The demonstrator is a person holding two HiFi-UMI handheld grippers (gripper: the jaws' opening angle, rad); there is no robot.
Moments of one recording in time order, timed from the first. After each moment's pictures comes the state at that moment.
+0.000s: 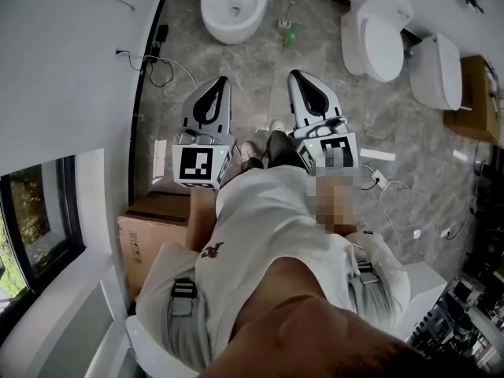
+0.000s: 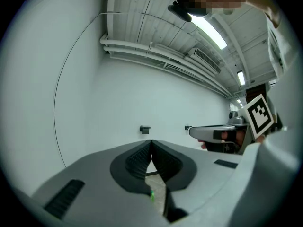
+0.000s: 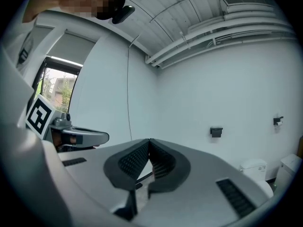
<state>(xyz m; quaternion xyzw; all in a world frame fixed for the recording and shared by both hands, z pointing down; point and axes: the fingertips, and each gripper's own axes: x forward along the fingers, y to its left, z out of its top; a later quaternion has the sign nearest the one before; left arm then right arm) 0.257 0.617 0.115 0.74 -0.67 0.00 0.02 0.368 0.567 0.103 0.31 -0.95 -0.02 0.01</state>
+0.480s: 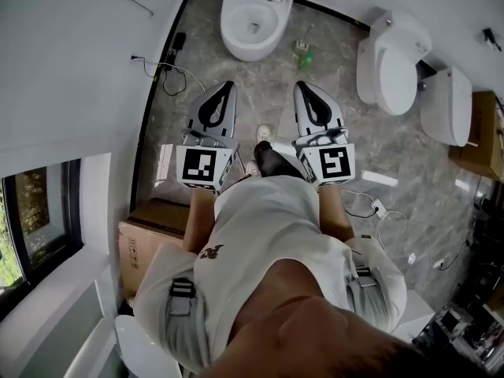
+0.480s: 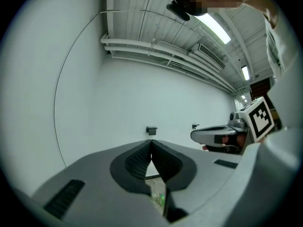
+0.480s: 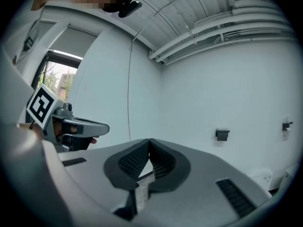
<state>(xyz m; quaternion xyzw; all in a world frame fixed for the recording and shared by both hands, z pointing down) 0.213 0.542 0.112 0.73 -0.69 0.01 0.01 0.325 0.486 0.115 0.29 -0.96 -0.04 0.03</state>
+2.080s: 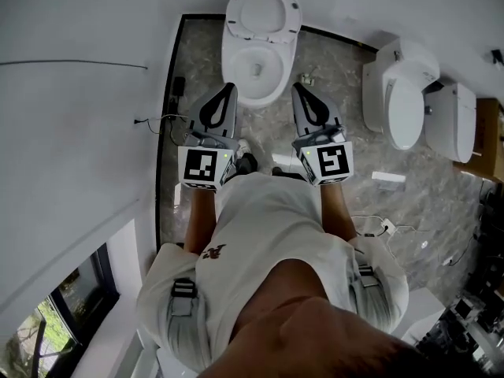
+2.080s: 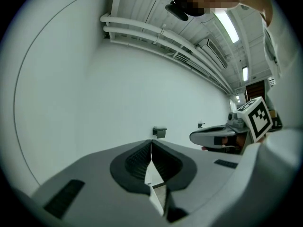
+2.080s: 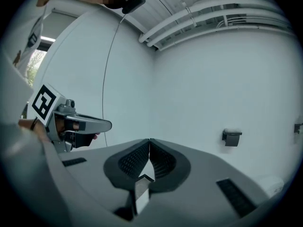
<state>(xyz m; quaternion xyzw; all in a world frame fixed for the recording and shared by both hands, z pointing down) 0.006 0.237 0.114 0.77 -0.64 0.02 0.01 0.118 0.196 0.123 0.32 -0.94 -0.04 0.05</state>
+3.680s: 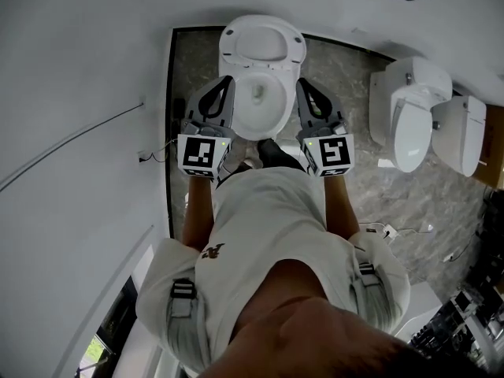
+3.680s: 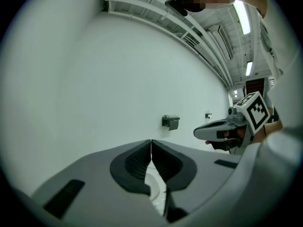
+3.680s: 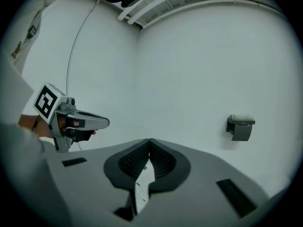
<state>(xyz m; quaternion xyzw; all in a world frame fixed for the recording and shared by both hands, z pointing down) -0.078 -0.070 0.171 0.79 -0.61 0.07 0.04 0.054 -0.104 0.182 0.36 -0.93 0.02 0.11</state>
